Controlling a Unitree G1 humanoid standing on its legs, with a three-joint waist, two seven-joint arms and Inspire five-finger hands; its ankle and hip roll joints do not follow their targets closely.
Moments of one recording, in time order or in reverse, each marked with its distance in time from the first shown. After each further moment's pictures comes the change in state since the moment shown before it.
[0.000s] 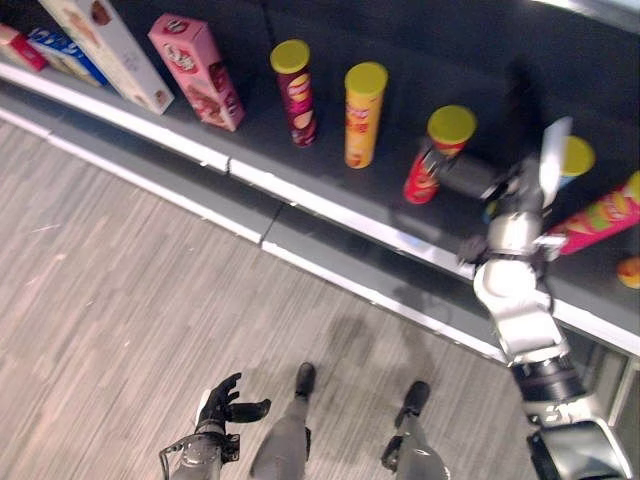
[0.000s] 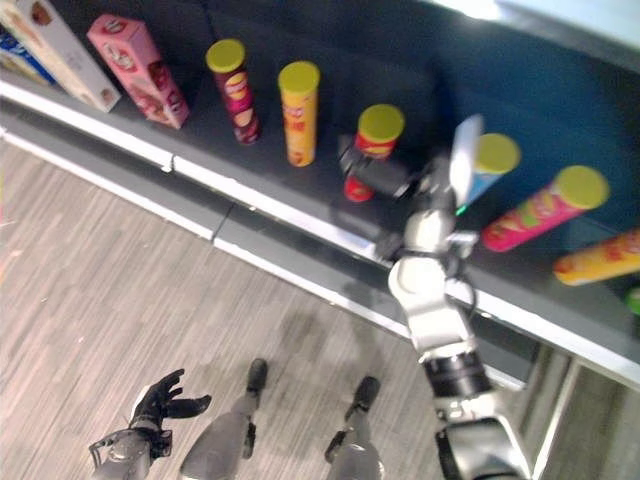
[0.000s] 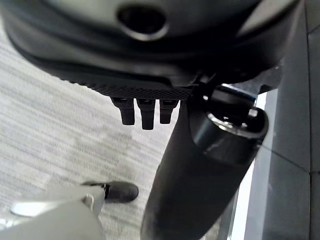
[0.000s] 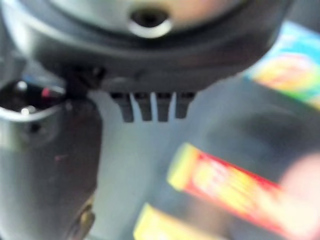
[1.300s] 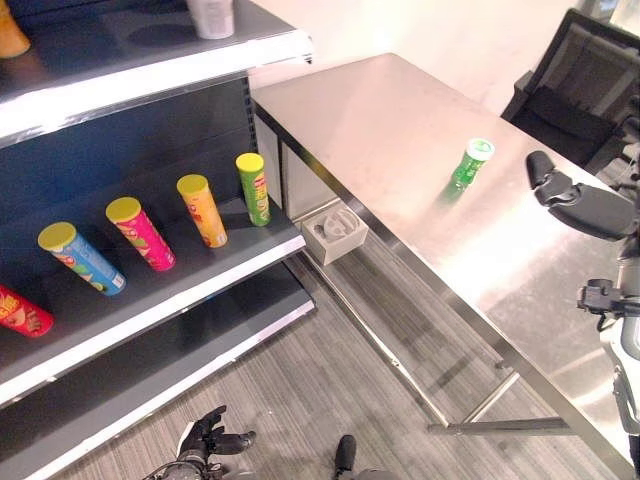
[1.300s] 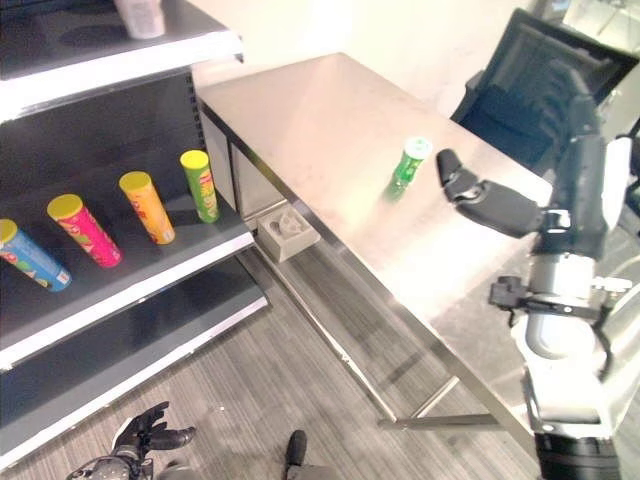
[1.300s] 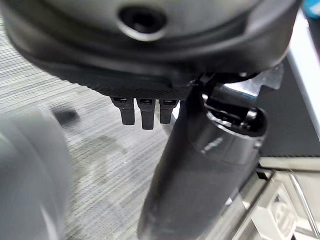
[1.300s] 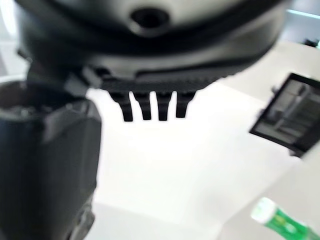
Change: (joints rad) left arm 0.072 -0.006 0.081 0.067 0.056 0.021 -0.101; right arm 0.358 -0.285 -0.395 -0.208 0.170 -0.157 0.123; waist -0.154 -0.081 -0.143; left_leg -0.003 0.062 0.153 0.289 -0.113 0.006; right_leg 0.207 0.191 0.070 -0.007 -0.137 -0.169
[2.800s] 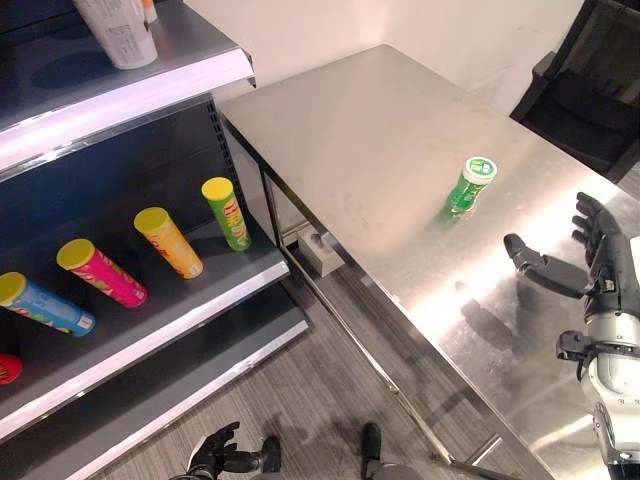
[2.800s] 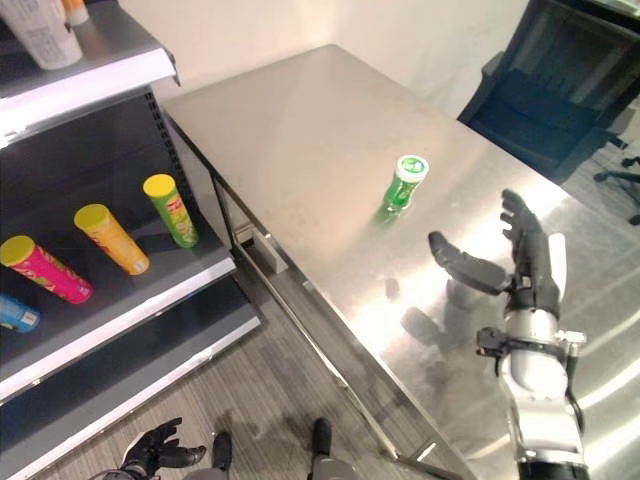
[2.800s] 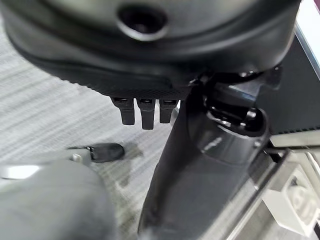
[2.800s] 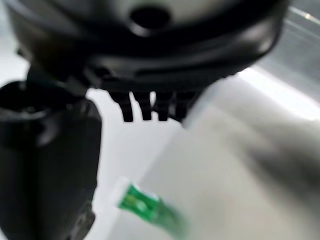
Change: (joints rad) left arm 0.060 -0.012 -0.005 0.038 0.014 0.001 -0.038; right arm 0.128 0.108 0.011 0.223 0.031 0.078 0.152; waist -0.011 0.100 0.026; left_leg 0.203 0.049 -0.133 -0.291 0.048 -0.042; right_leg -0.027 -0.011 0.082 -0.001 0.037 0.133
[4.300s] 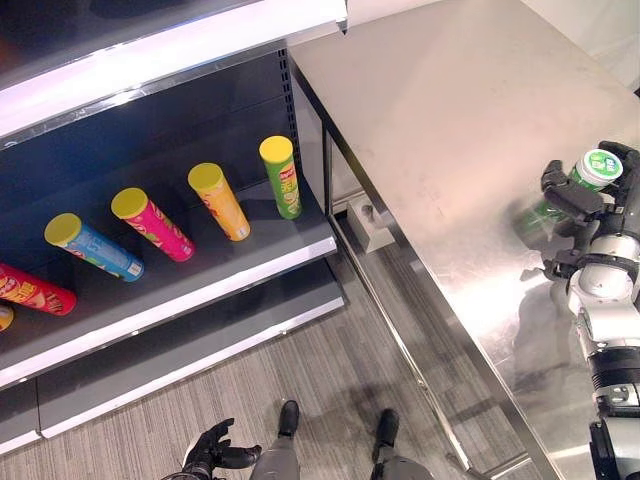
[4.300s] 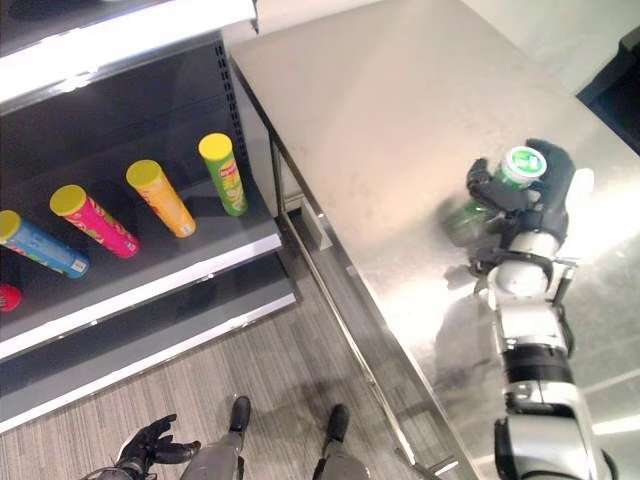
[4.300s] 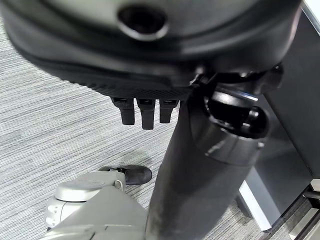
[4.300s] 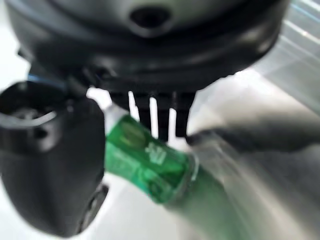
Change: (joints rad) left arm -0.019 0.031 -0.045 -0.039 -0.013 -0.019 0.043; right arm -0.604 -0.113 0.187 0.473 -0.046 0.075 -0.296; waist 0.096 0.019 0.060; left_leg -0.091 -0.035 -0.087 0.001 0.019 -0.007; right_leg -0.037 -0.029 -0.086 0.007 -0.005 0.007
